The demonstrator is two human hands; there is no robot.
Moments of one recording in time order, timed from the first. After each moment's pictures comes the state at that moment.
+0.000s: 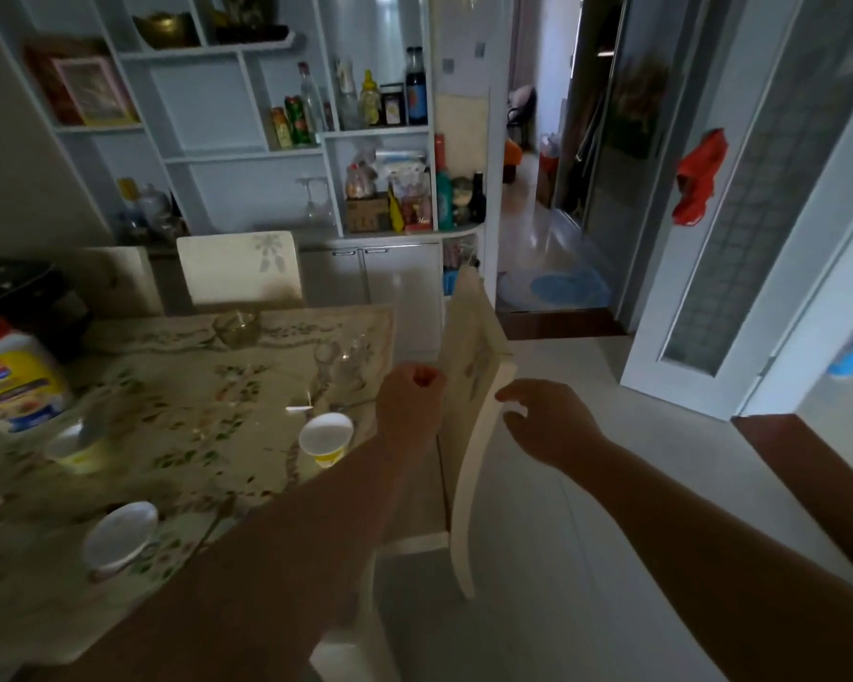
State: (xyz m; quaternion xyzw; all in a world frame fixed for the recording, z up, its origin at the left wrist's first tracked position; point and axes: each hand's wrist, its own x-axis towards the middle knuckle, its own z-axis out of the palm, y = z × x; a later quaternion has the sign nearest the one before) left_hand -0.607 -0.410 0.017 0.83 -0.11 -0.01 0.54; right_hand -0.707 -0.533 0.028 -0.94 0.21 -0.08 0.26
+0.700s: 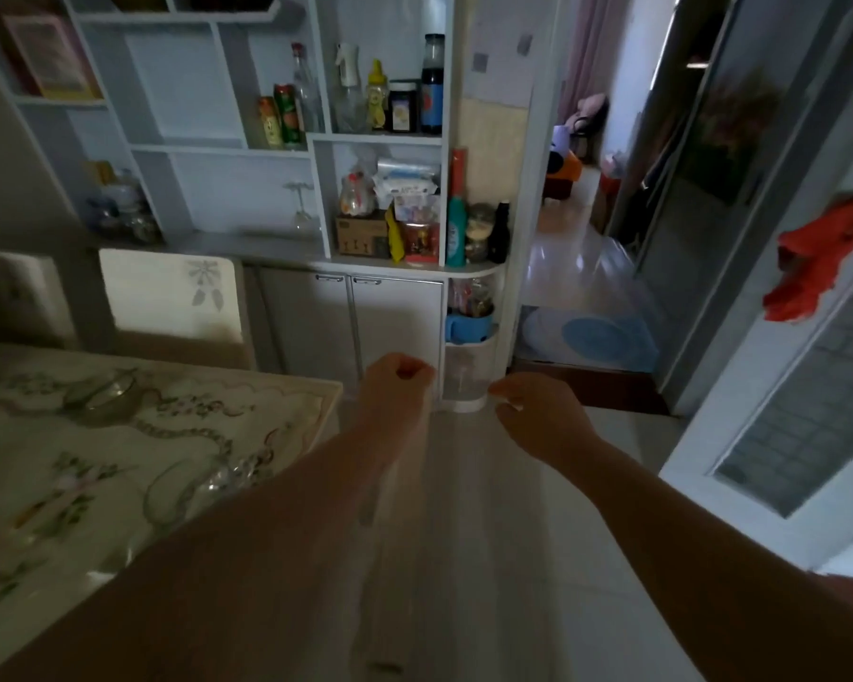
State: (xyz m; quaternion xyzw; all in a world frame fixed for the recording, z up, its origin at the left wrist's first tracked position) left_hand -0.325 -0.686 0.019 0.83 -0.06 0.03 0.56; right_hand -0.406 -0.836 0.029 -0.96 0.13 -0.08 0.25
